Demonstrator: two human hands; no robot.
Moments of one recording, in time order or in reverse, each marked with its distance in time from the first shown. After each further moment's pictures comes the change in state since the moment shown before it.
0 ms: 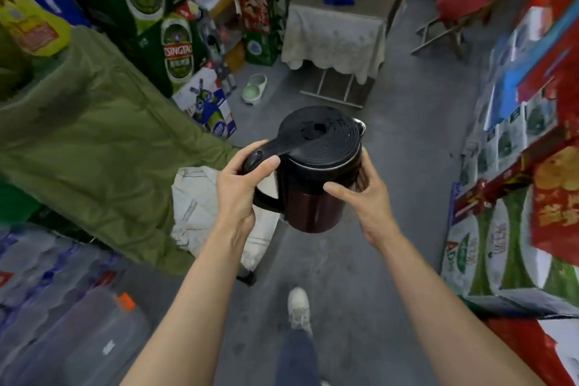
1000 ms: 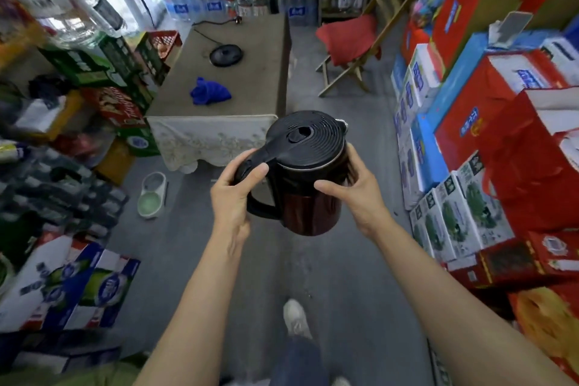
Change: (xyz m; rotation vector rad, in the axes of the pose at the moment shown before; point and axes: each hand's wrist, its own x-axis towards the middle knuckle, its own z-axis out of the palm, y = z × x) left_hand 0.462 -0.041 0.434 -0.036 -0.294 -0.133; right_hand 0.505 -0.049 -0.281 -0.039 0.321 -0.011
